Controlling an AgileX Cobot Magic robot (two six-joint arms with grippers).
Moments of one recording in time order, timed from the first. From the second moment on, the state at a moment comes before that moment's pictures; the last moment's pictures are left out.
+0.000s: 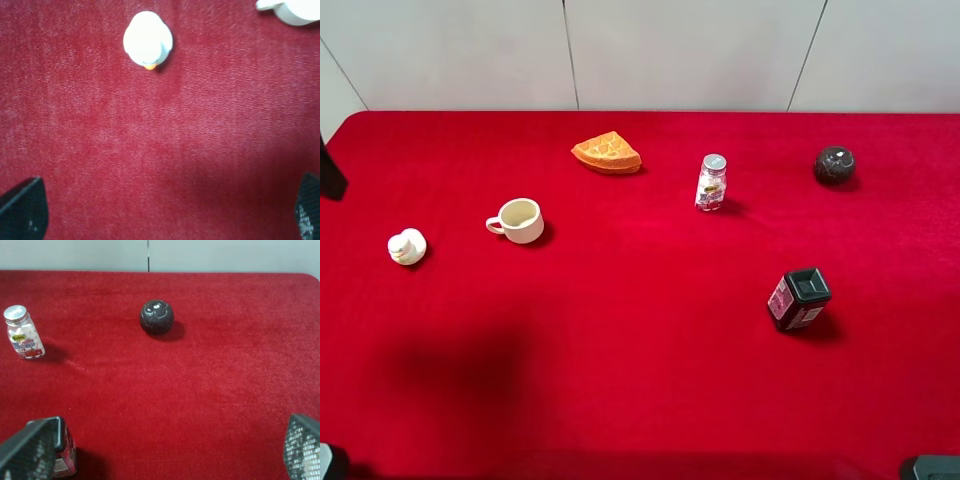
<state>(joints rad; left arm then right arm) -0.02 1.14 -0.87 0.01 1.01 -0.02 0.08 -0.01 -0.50 -0.07 1.03 0.01</state>
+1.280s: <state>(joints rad) -0.02 1.70 -0.87 0.09 0.66 -0.02 0.08 -0.01 -0.50 -0.07 1.03 0.01</state>
